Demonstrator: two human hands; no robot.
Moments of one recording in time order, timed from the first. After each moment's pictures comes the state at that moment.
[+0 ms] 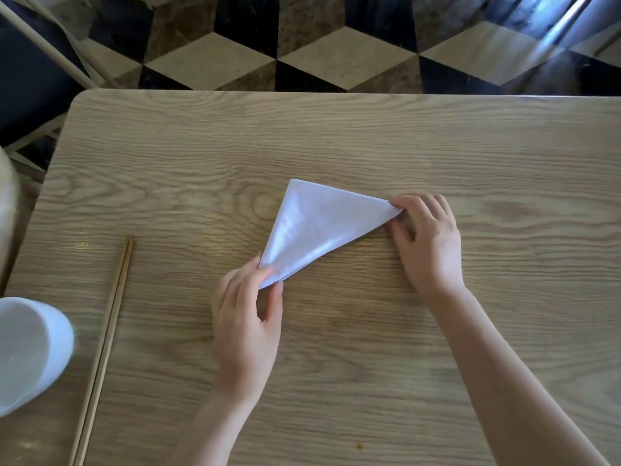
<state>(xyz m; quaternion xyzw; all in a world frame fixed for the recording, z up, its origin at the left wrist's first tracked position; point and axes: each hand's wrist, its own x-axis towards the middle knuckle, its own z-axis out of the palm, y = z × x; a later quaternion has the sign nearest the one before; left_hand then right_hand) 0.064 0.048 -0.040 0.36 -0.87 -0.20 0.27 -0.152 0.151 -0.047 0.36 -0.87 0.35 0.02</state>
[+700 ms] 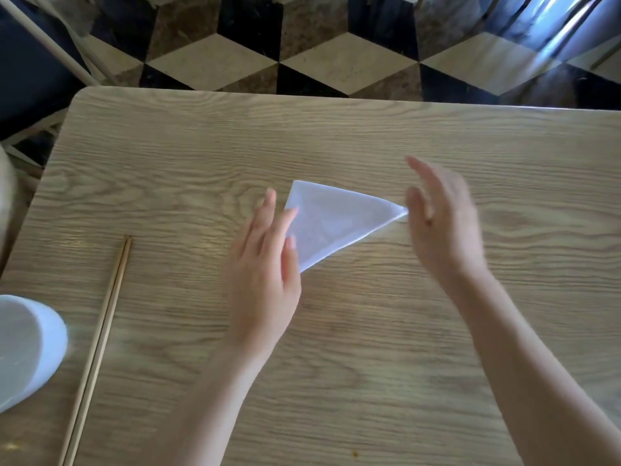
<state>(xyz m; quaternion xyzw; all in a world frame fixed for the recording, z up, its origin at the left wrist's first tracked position) 0.015 0.026 -0.021 0.31 -0.89 -0.21 0.25 -0.166 0.136 -0.004 0.35 -0.86 0.36 -0.01</state>
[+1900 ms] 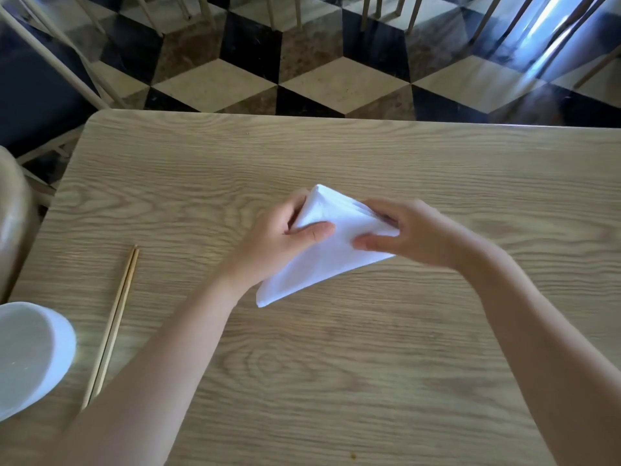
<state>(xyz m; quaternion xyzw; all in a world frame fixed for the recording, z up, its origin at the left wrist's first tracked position) -0.022 -0.019 0.016 0.23 -0.76 -0.60 0.05 -0.181 0.131 0.029 0.46 -0.76 0.26 -0.38</state>
